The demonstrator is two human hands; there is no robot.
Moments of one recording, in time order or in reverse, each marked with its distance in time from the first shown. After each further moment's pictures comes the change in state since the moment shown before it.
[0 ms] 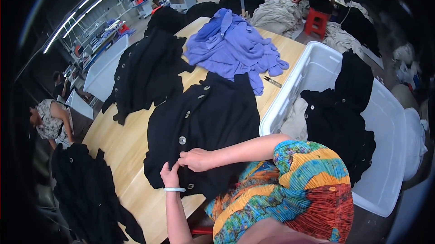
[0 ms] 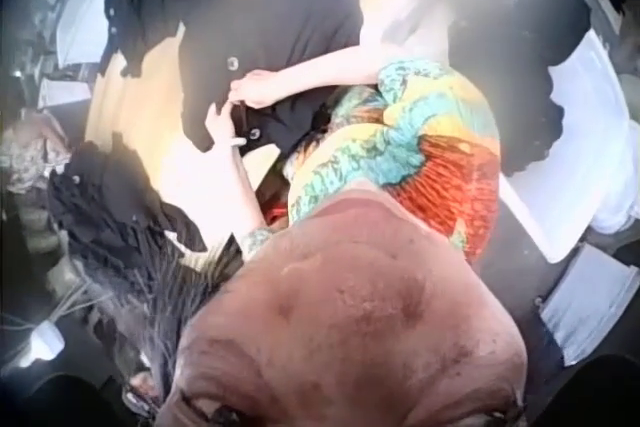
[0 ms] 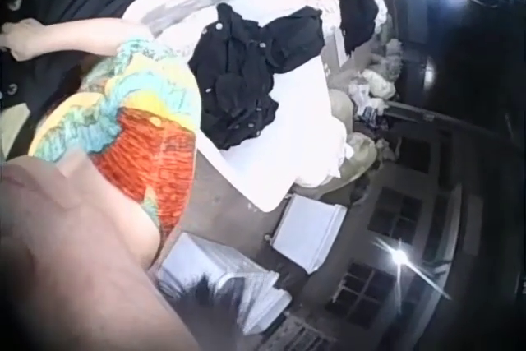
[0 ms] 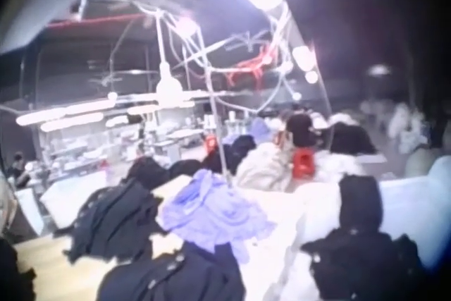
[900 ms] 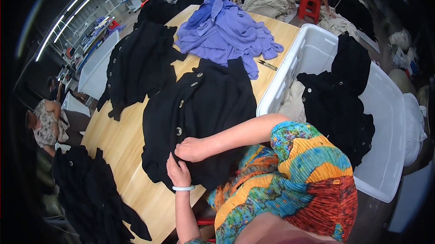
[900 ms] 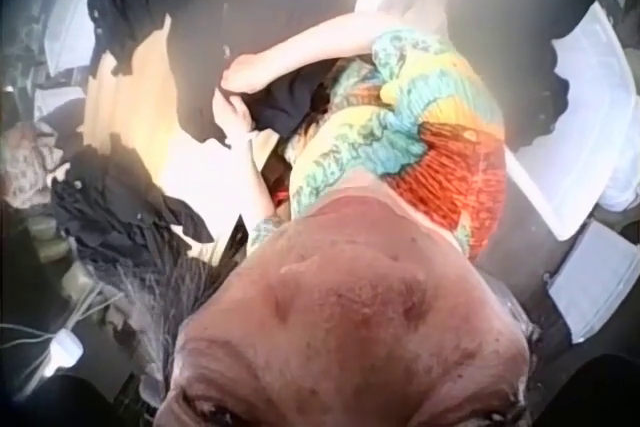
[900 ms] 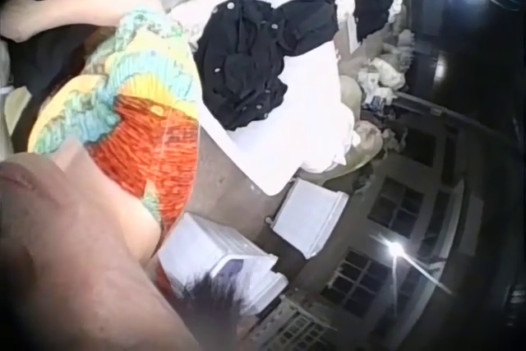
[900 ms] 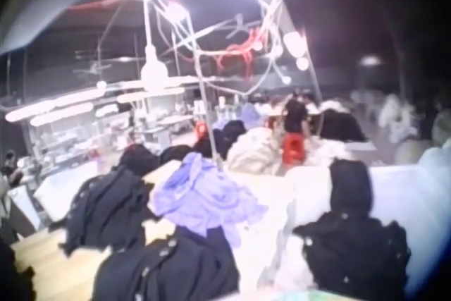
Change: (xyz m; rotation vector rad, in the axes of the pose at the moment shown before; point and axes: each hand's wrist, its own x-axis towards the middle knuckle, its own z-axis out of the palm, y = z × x) left_hand -0.035 0.005 0.018 0.777 0.091 0.587; right_hand 0.008 -0.001 -0.007 -0.241 -0.110 -0.118
